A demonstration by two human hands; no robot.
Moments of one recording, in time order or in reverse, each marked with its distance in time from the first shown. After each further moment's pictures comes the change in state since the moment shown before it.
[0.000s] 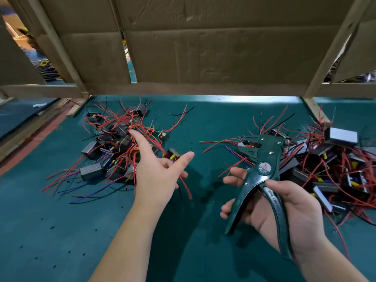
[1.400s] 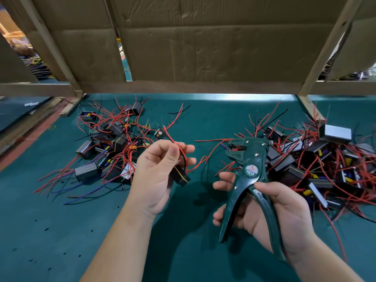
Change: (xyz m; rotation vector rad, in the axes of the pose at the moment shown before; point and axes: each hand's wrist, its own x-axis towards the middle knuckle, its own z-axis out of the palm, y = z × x) left_hand -0.003 0.017 0.004 -0.754 -0.199 -0.112; right_hand 0.000 0.006 0.004 -0.005 -0.025 0.071
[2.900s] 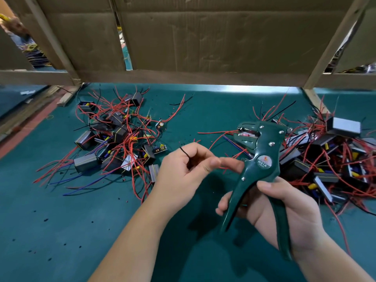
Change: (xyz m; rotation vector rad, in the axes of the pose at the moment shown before) left_hand -0.005 -0.025 0.002 0.652 -0.217 0.119; right_hand -0.003 0.001 0.005 -0.059 -0.069 -0.141
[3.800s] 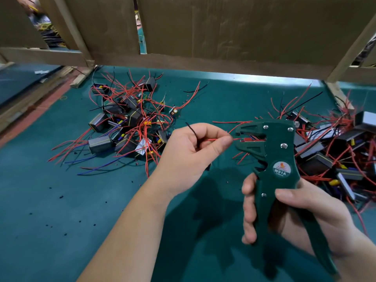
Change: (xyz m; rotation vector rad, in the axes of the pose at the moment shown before) left_hand -0.001 0.026 -0.015 -0.191 0.010 -0.064; right_hand -0.007 -0.011 -0.004 -0.096 -0.232 0.302
